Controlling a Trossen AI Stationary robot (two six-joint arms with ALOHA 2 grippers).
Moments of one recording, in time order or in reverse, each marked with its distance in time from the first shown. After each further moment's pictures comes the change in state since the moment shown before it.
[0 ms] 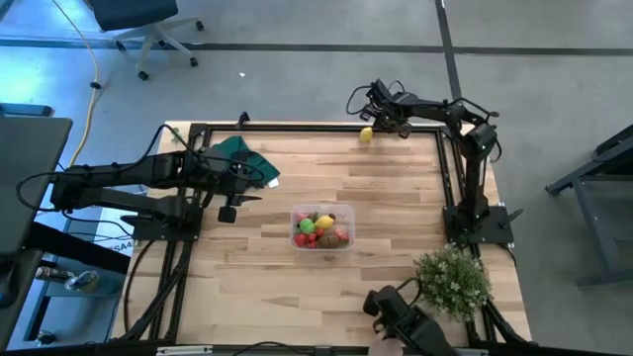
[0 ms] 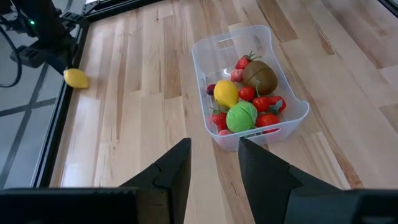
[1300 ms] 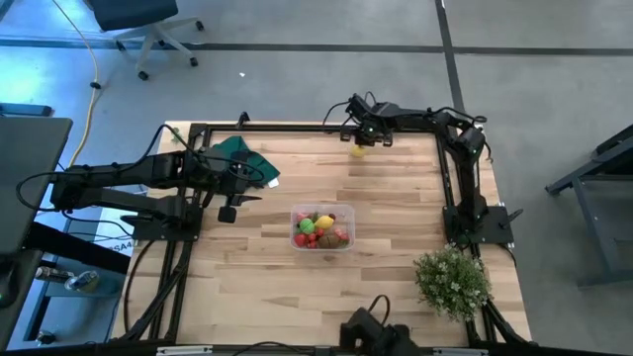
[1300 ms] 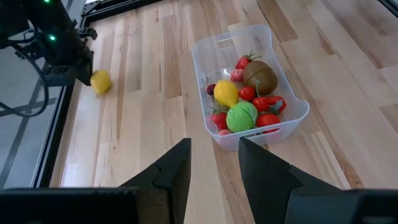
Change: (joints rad) left arm 0.000 0.000 0.000 0.000 0.000 0.000; right arm 0.171 0.037 0.060 -0.068 -0.121 -0.175
